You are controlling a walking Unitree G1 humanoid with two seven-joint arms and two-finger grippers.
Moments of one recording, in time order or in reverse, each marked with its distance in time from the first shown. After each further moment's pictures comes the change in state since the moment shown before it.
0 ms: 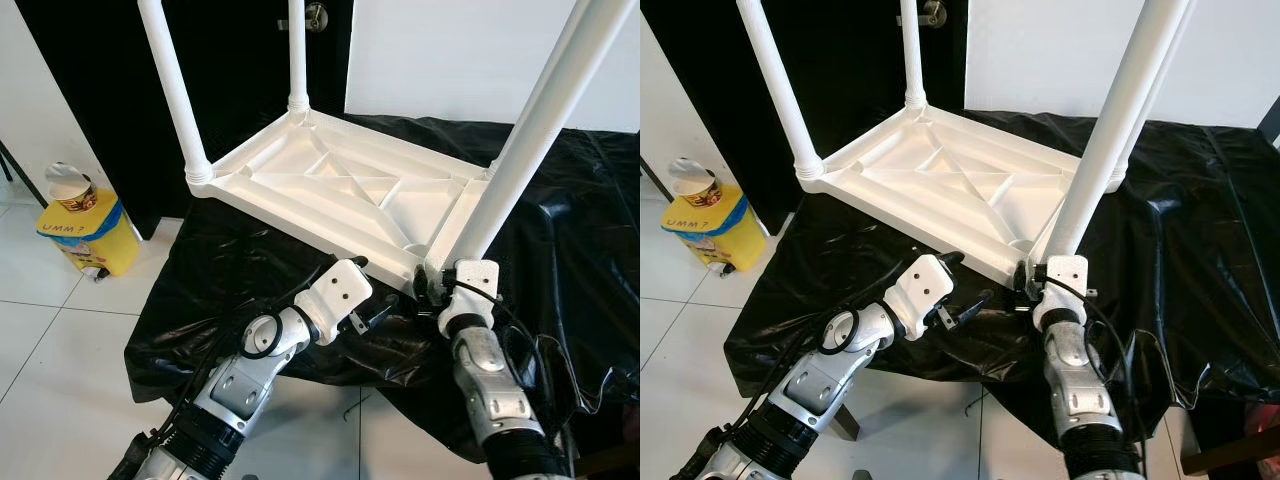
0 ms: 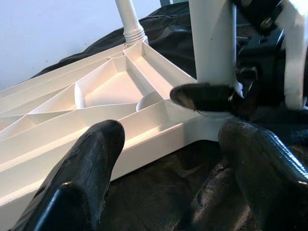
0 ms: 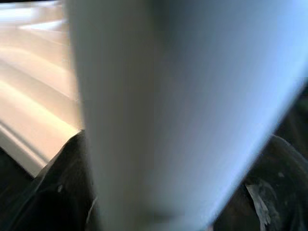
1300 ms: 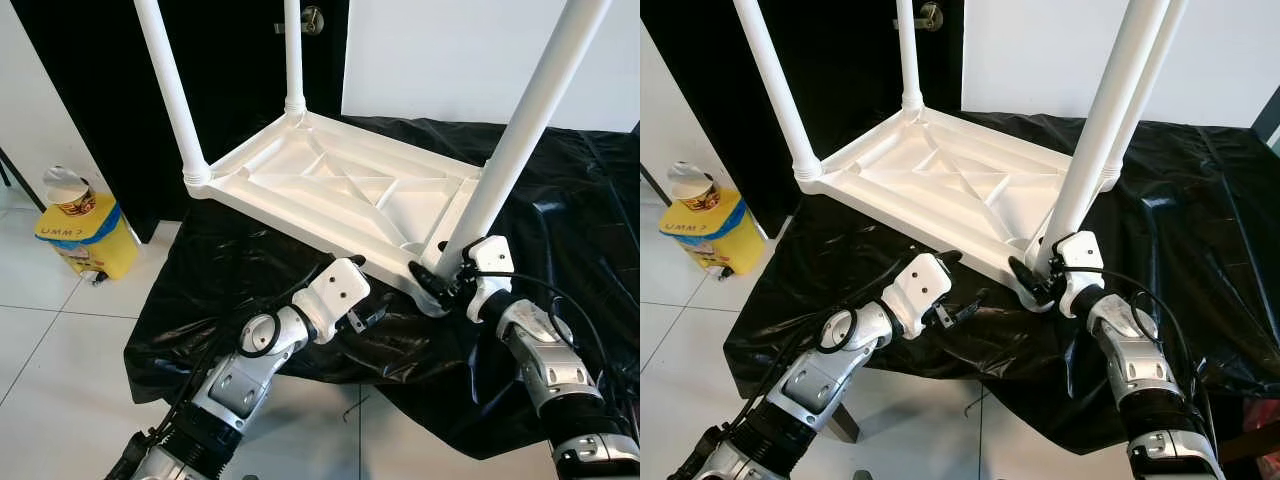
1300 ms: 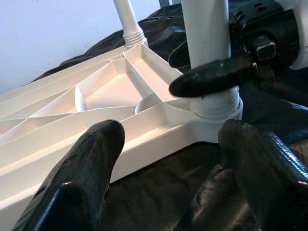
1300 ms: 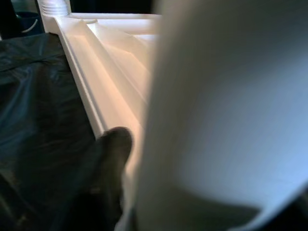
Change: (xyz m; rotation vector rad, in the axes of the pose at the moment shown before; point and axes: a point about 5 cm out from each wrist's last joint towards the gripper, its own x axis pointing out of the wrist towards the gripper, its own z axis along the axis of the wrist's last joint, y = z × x) left arm -0.001 0.003 0.000 0.006 0.003 0.006; right arm 0.018 -0.018 0.016 -0.106 -0.011 0.546
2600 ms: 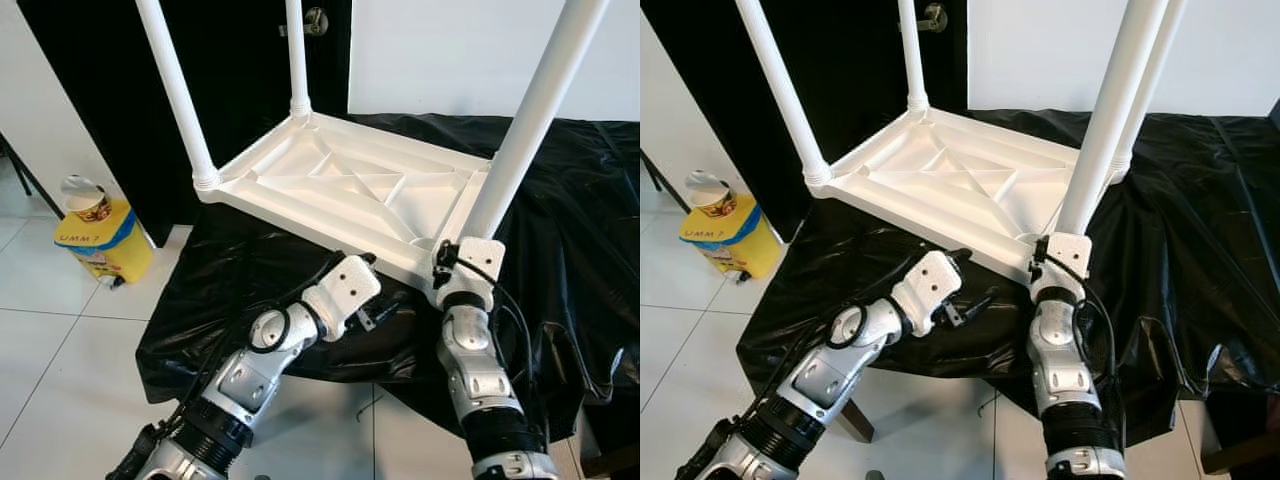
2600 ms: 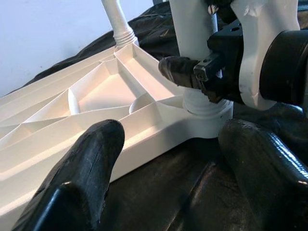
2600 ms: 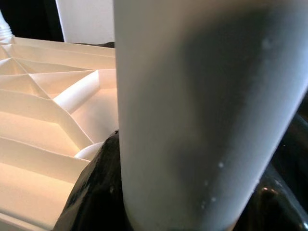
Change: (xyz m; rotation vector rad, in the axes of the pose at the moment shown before) left arm 0.009 -0.003 0.005 -0.001 -0.022 -0.023; right arm 0.020 0.040 0.005 0.148 -0.003 -0.862
